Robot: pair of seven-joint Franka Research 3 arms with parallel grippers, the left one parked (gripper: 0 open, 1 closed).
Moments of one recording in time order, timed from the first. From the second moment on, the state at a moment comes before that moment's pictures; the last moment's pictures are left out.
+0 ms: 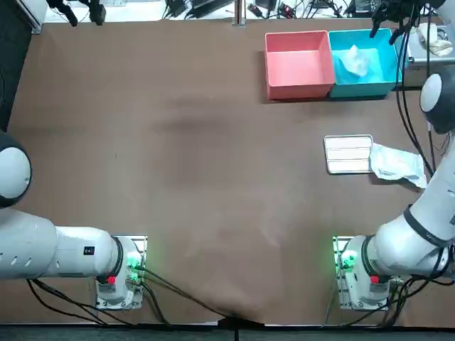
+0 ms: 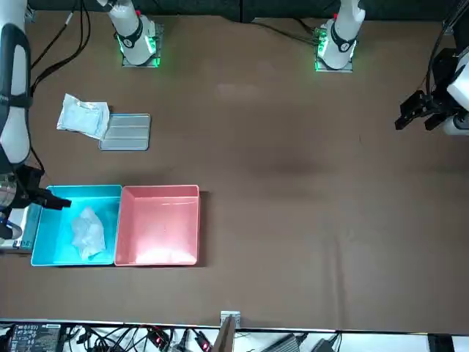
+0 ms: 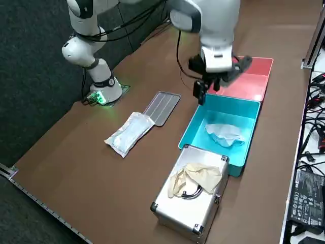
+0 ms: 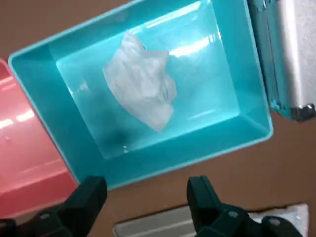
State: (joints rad) arm -0.07 0.58 -0.13 -1.26 0.10 1.68 0.14
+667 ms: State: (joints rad) arm 0.10 0.40 -0.12 -1.52 -0.17 1.59 0.13
